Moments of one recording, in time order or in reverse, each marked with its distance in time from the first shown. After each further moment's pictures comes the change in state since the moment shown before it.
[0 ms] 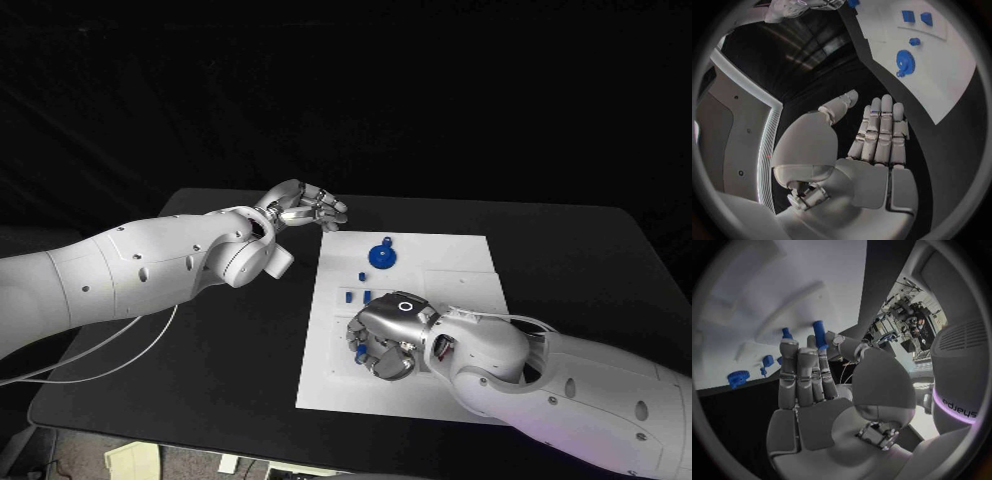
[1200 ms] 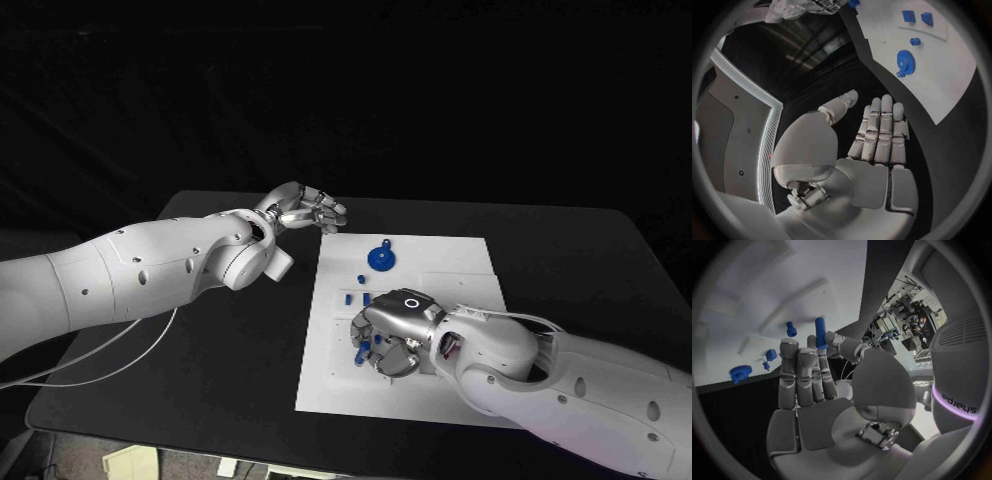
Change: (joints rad) left arm 0.000 0.001 0.000 0.000 0.000 -0.001 0.002; left_hand 0.000 0.000 0.000 0.000 0.000 0.000 0.000 0.000 0.000 0.000 0.000 0.000 0.002 0.000 0.000 0.004 -0.004 0.000 0.000 0.000 0.004 -0.002; right arm 0.001 -0.024 0.019 0.014 0.012 -0.013 0.006; right_hand 0.004 -0.007 0.000 0.005 0.004 -0.002 -0.003 0.003 -0.003 0.000 0.000 -0.004 -0.007 -0.001 0.001 0.000 -0.002 0.000 0.002 -0.005 -0.004 0.000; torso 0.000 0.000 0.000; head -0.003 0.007
